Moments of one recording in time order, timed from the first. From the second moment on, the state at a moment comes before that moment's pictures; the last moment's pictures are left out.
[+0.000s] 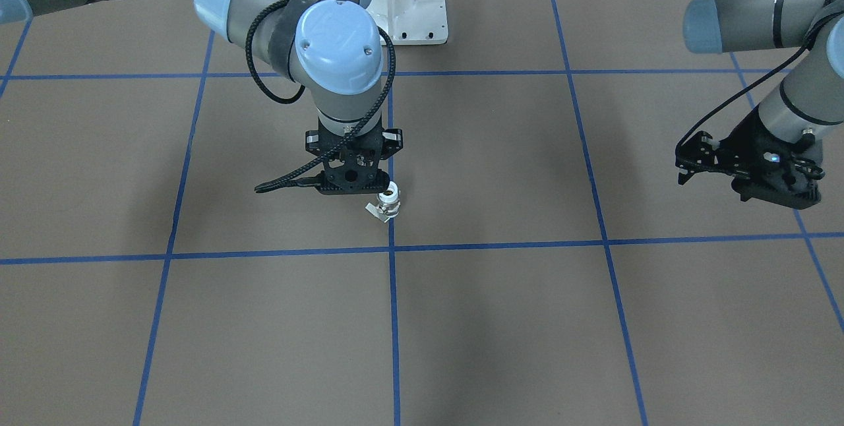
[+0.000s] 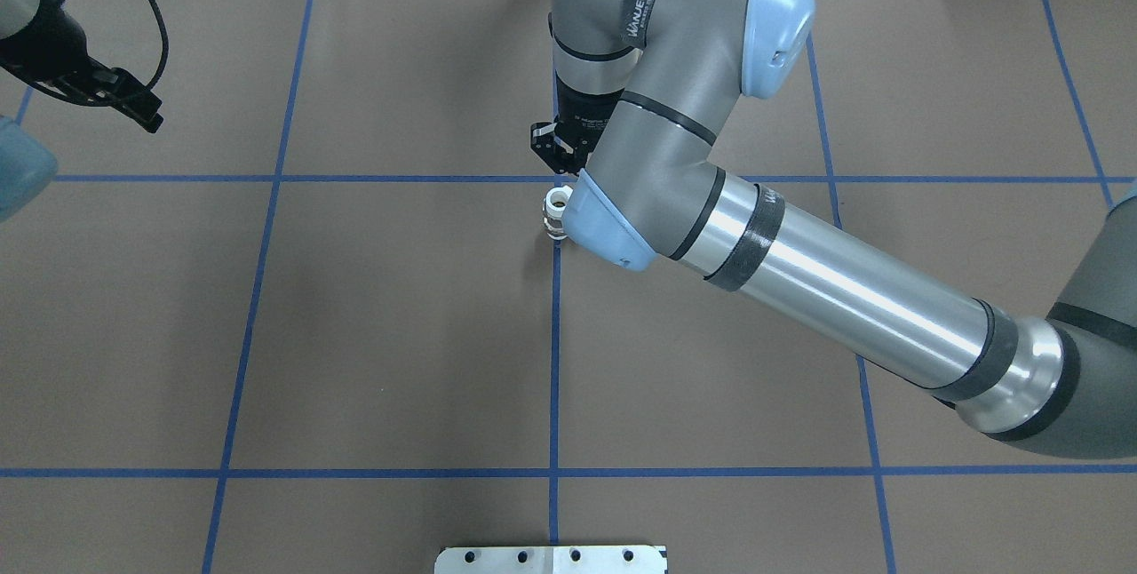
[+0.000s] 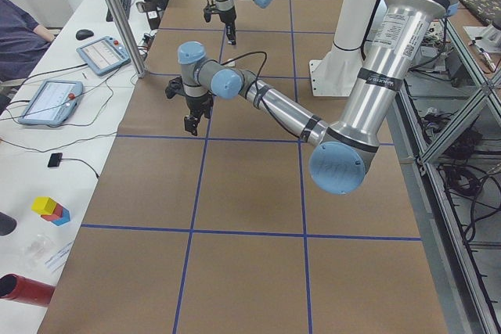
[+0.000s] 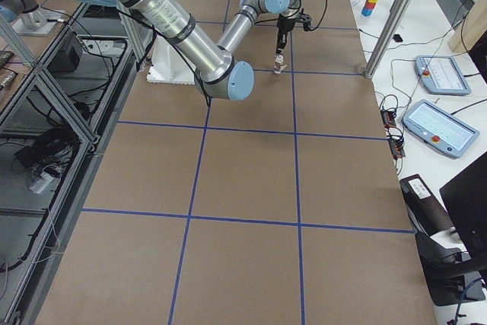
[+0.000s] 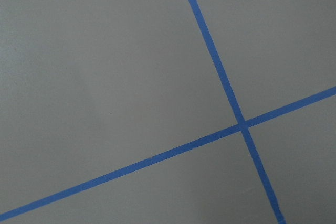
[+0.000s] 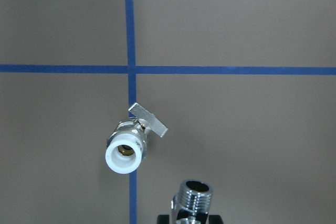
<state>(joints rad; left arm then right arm) -1.12 -1.92 -1.75 -1.50 -2.19 -0.25 0.70 -0.58 1.43 -1.89 2.13 0.95</state>
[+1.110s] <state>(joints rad) -1.13 -1.91 -1.71 -1.50 -2.20 -0.24 0.68 -0.53 1.31 -1.73 2.09 0.98</state>
